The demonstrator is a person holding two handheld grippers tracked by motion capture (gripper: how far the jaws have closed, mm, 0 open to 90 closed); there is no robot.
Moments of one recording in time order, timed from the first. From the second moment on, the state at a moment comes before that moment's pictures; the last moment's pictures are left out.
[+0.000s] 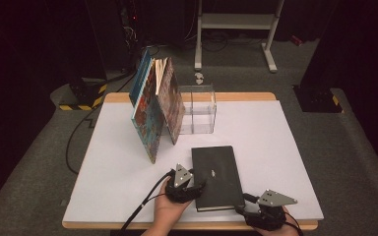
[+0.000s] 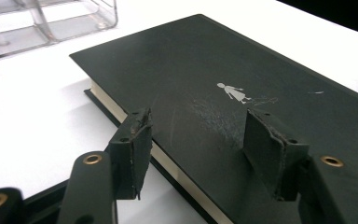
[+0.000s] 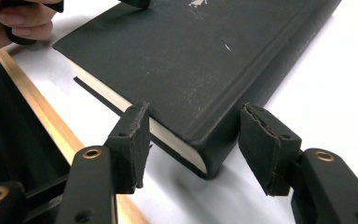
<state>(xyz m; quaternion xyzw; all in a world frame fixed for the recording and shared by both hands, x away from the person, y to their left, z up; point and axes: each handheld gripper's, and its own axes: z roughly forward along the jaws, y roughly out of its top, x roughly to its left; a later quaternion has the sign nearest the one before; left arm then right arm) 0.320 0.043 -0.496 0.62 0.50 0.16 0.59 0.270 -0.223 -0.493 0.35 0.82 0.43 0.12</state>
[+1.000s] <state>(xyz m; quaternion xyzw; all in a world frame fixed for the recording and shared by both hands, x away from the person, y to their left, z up) 0.330 0.061 -0.495 0.61 0.52 0.16 0.58 0.318 -0.200 -0.482 0.40 0.78 0.46 0.13</state>
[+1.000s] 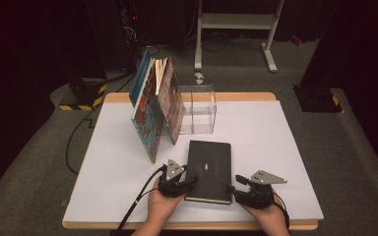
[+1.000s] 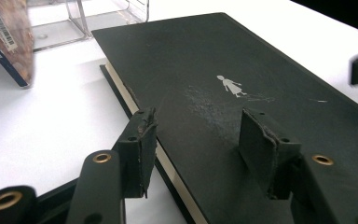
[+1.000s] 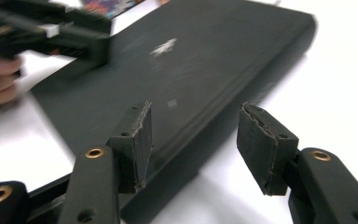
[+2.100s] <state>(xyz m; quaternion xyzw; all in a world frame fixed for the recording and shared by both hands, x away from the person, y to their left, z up) 0.336 0.065 -0.495 0.61 0.51 0.15 0.58 0.364 -0.181 -0.491 0.46 0.76 0.45 0.10</state>
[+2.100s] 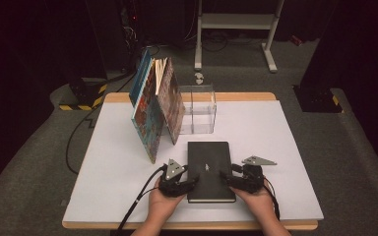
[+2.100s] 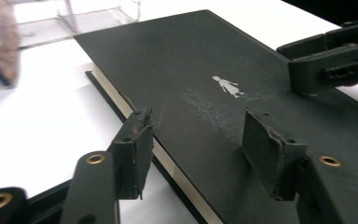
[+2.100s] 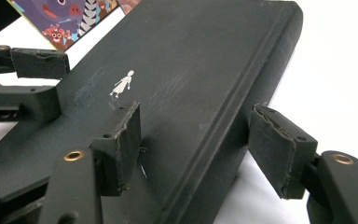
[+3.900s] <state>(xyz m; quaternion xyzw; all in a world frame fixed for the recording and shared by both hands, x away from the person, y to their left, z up) 0.398 0.080 -0.473 0.58 0.52 0.04 0.62 0.354 -0.189 -0.492 0.44 0.75 0.49 0.10</state>
